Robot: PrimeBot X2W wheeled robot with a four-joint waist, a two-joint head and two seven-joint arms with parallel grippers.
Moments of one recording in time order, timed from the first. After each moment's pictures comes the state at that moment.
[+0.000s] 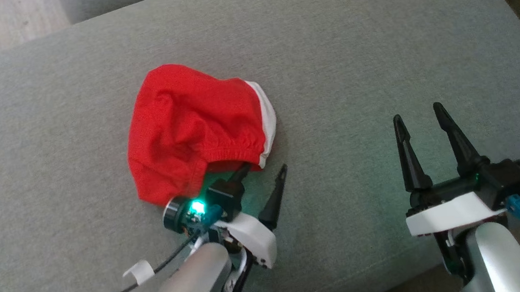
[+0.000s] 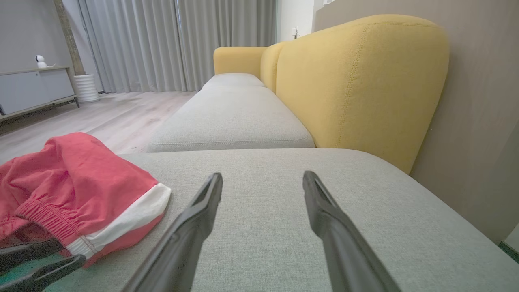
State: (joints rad) left arm -0.50 0.05 -0.85 0.62 -0.52 0.05 -0.16; right arm -0.11 -0.05 0.09 0.14 0.04 0.12 -0.25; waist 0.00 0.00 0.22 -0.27
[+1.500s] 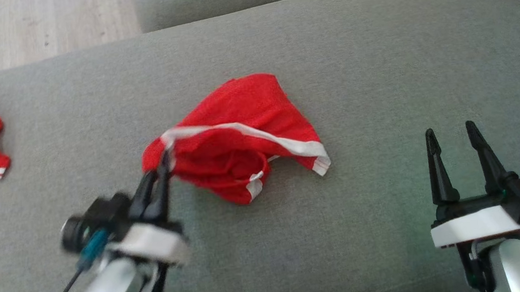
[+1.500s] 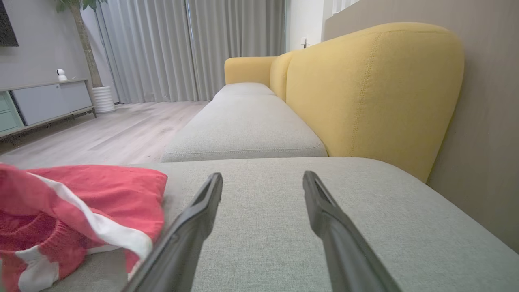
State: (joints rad) left arm -0.39 0.36 -0.73 0.28 -0.66 0.17 -0.25; right arm -0.05 -0.05 0.00 0.15 0.05 0.12 -0.25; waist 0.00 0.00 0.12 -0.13
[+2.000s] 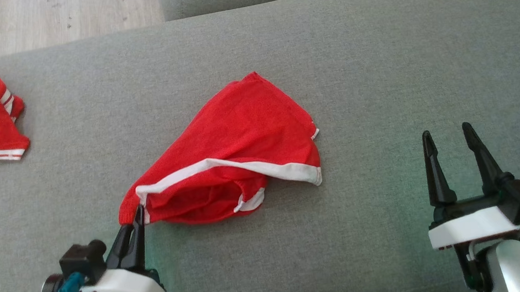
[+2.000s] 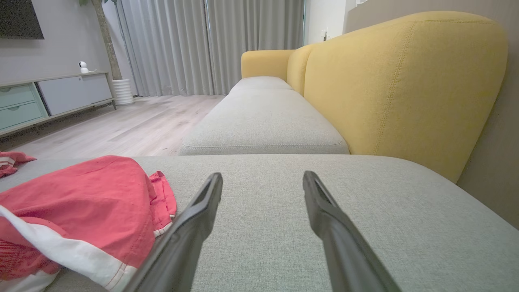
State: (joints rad) left arm -0.19 0.46 -0.68 0.27 -0.77 0.17 -0.23; right arm -0.05 -0.05 0.00 0.16 0.04 0.12 -0.25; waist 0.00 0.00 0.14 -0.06
